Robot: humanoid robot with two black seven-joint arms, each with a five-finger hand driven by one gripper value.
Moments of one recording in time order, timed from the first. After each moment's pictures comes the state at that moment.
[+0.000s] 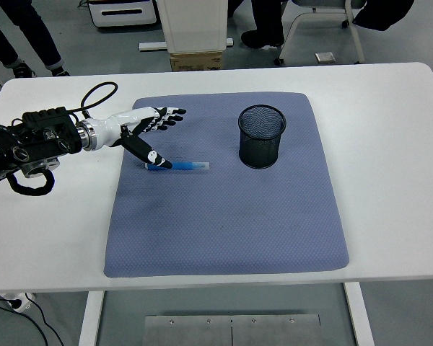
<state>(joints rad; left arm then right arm) -1.36 0.36 0.64 -0.82 0.24 -0.15 -0.52 0.03 0.00 0.25 0.23 -0.17 0.05 0.18</state>
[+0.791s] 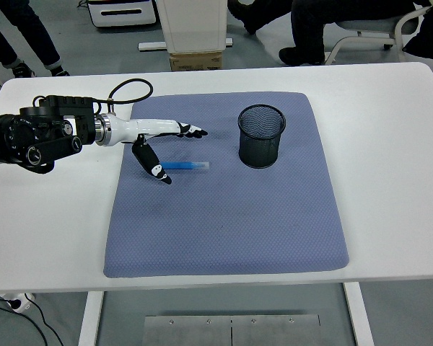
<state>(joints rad) -1.44 0.30 0.70 -0.81 0.57 -0.14 -0.56 0.03 0.00 0.25 0.23 -0.17 0.05 0.18</state>
